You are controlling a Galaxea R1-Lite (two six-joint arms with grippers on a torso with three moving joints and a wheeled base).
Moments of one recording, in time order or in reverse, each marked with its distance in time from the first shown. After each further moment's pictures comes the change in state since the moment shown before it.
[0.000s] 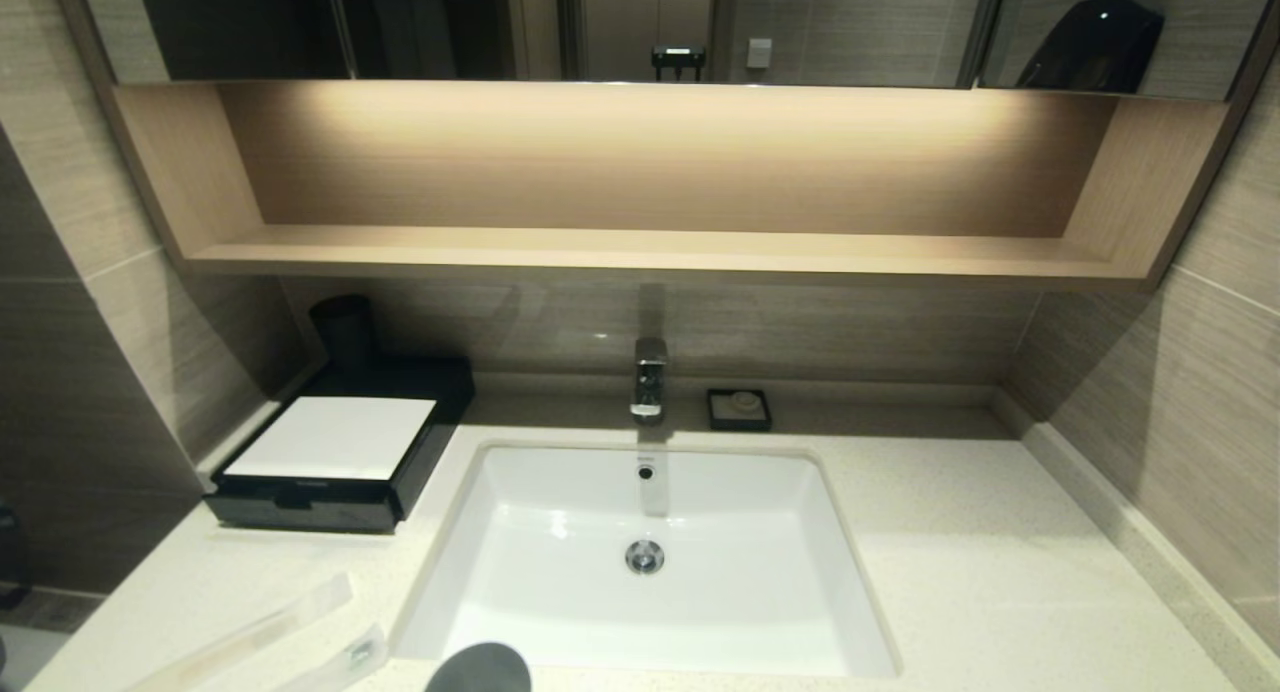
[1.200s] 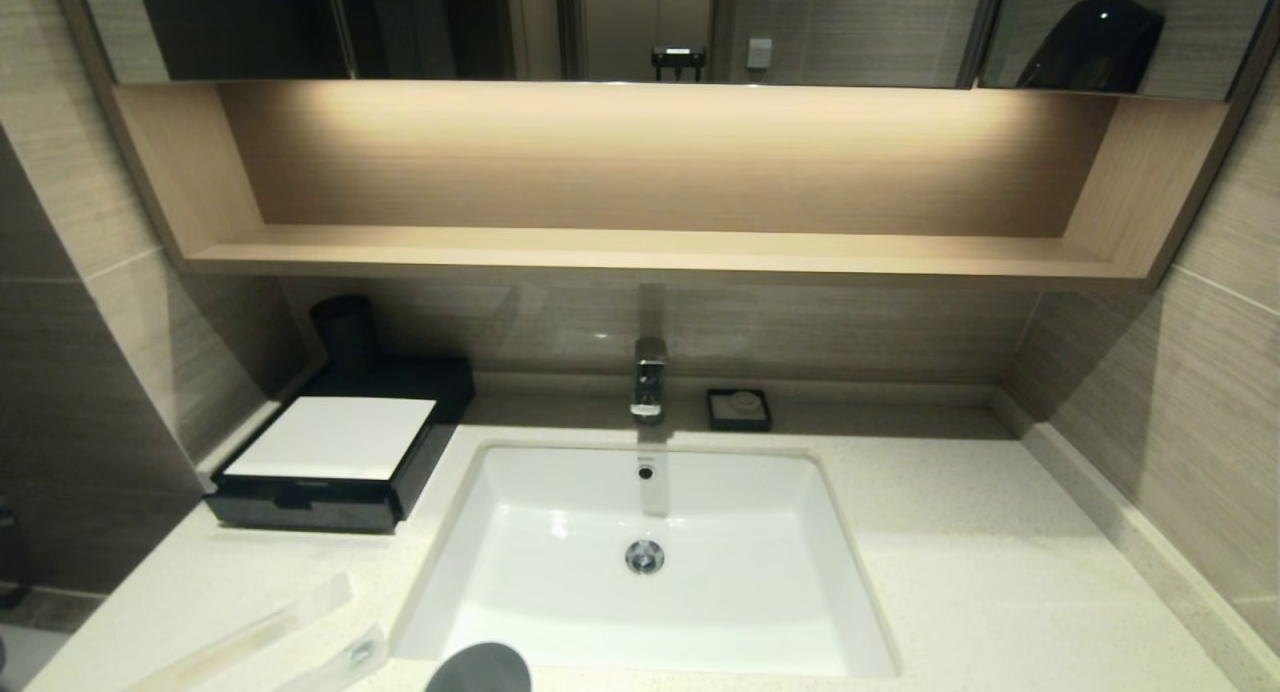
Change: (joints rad) left arm 0.000 0.000 0.000 0.000 0.004 -0.005; right arm 0.000 0.000 0.000 0.000 0.000 0.000
